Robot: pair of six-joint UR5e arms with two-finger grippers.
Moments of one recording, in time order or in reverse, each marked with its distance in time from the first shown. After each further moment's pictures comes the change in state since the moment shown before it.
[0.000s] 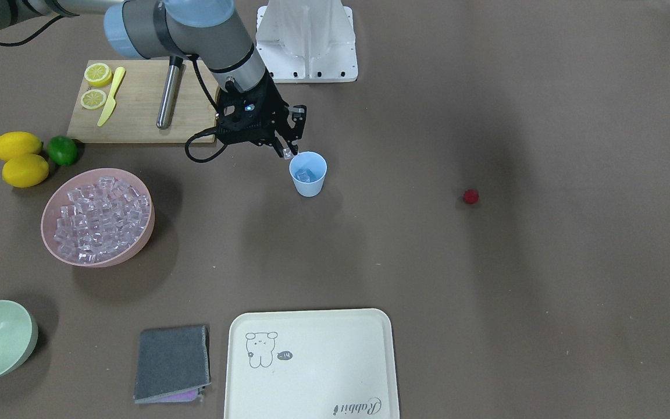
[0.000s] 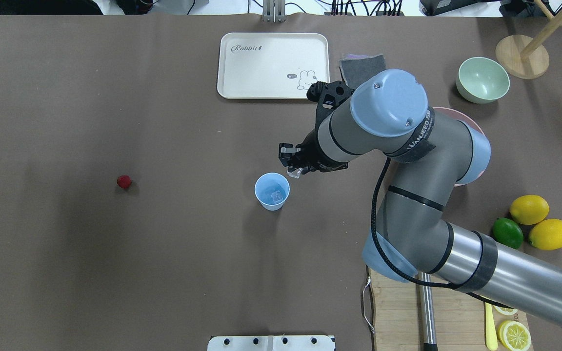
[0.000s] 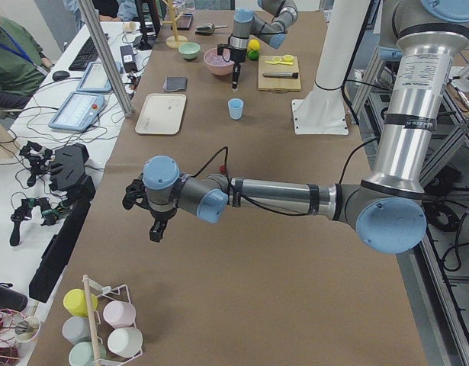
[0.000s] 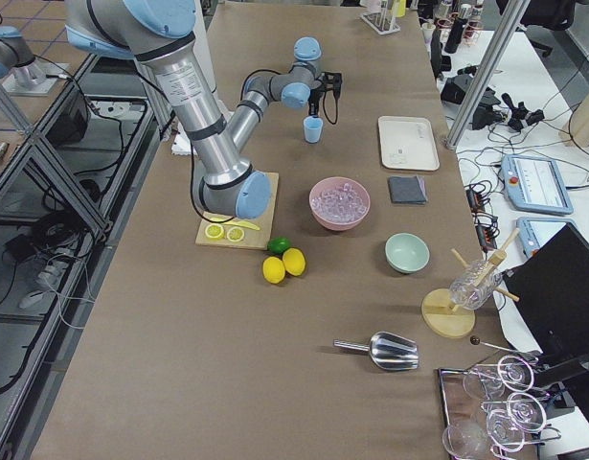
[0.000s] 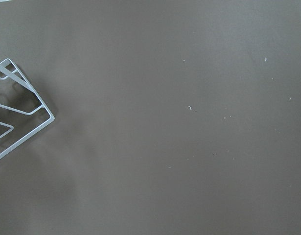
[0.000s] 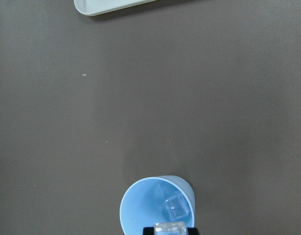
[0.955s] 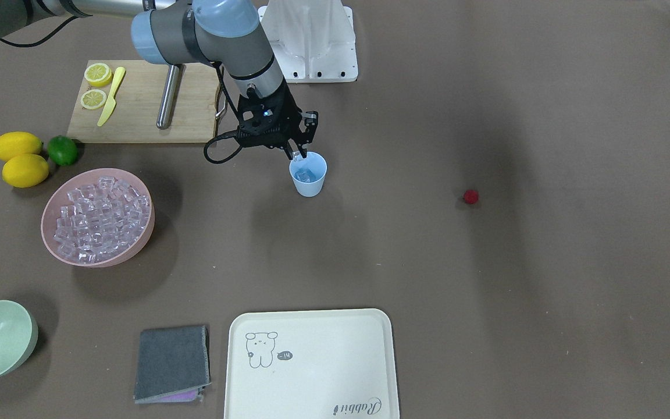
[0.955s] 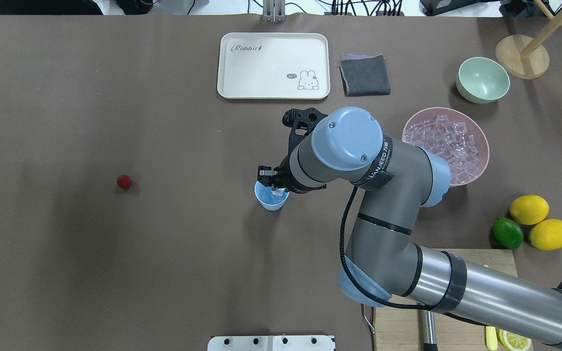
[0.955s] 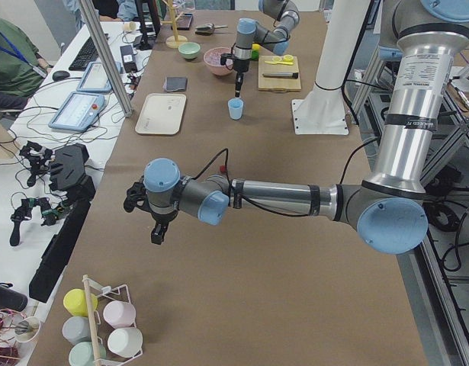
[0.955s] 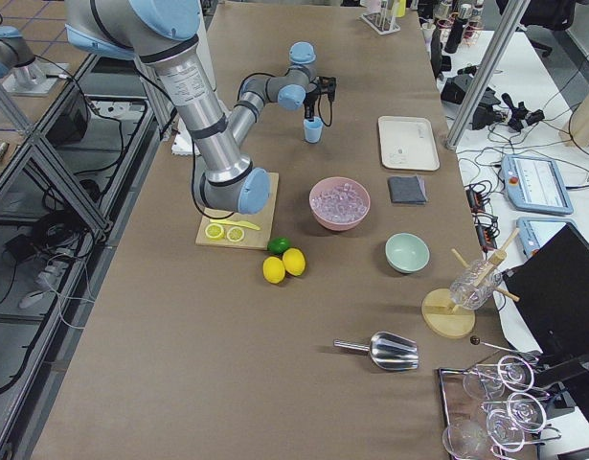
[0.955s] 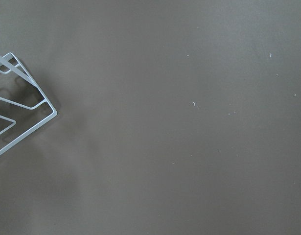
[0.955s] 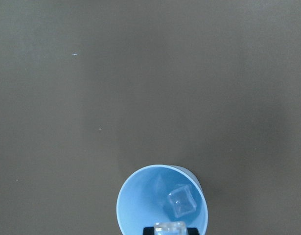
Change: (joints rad) left arm 0.000 0.005 0.005 0.001 0.002 0.000; right arm -0.050 0.029 -0.067 0.000 -0.046 0.008
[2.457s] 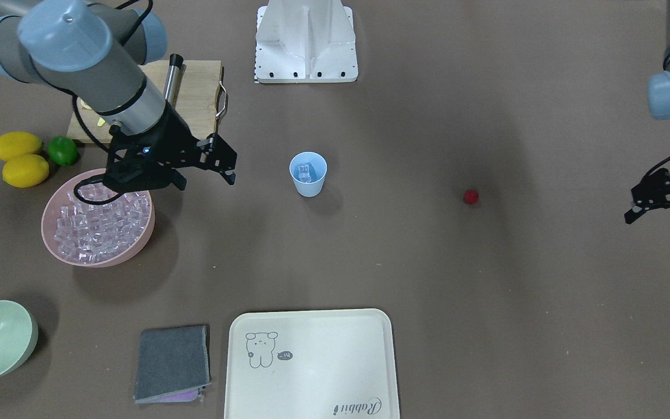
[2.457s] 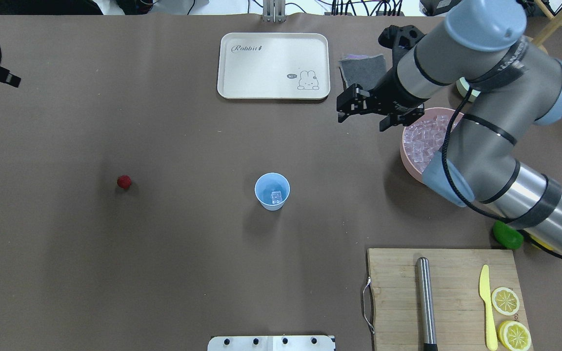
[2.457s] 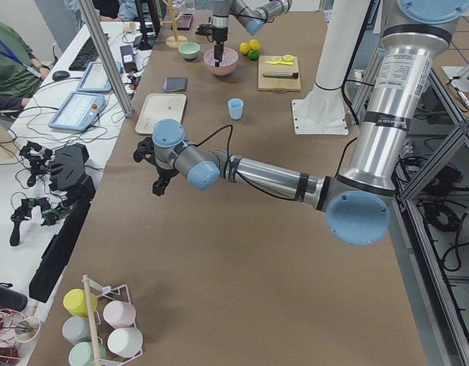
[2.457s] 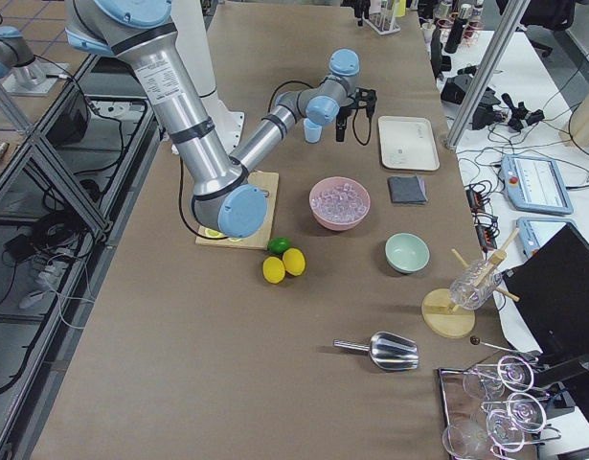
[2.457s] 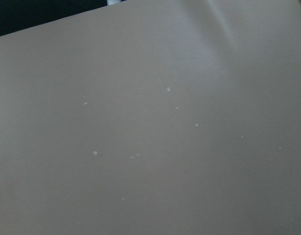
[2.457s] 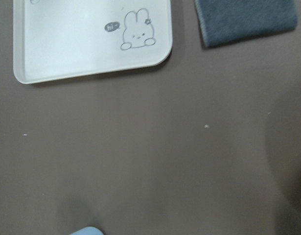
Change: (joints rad) left arm 0.248 -0.086 -0.092 -0.174 0.061 -0.240; right arm 0.374 -0.154 0.051 0.000 0.349 -0.211
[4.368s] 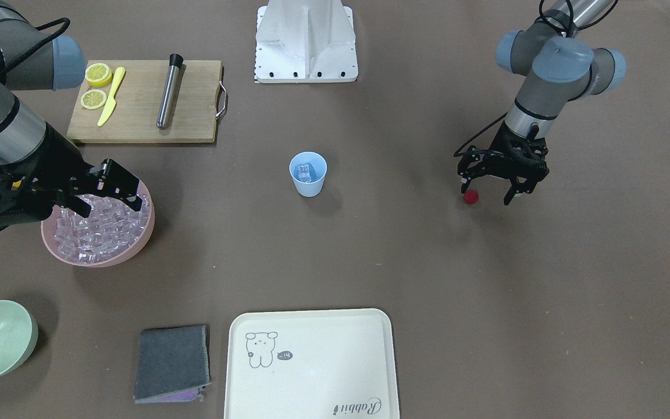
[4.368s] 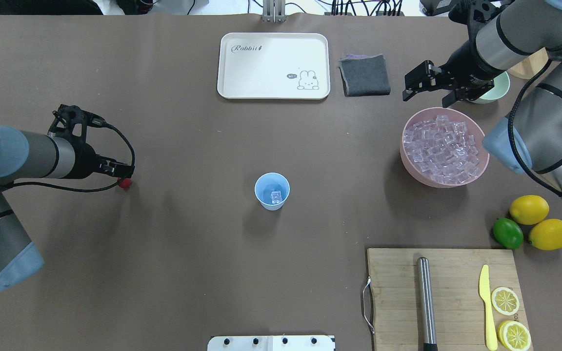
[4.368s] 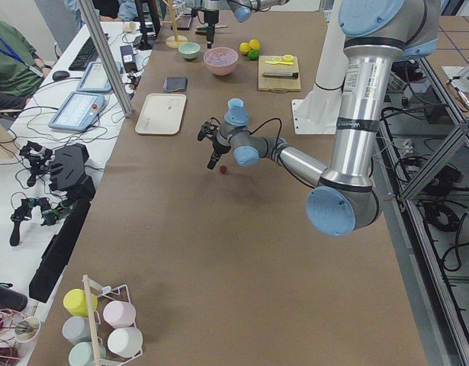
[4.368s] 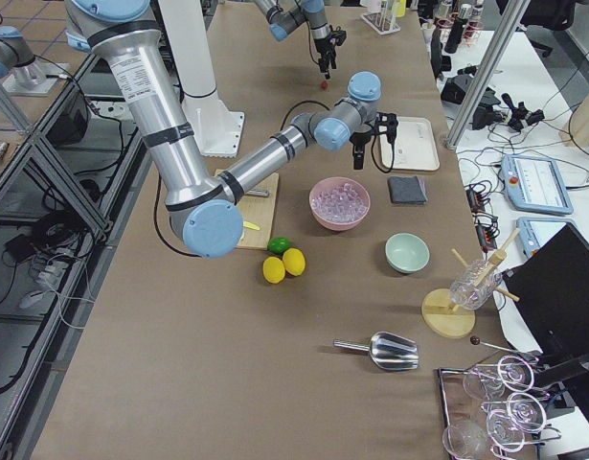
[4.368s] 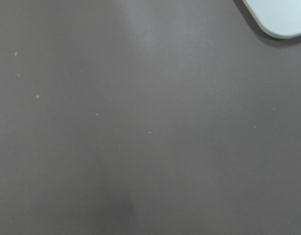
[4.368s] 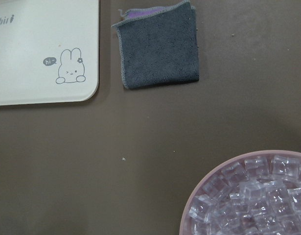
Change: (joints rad) left arm 0.551 0.103 -0.203 -0.108 0.519 -0.439; right arm 0.152 -0.104 -0.019 0.000 0.081 -0.193
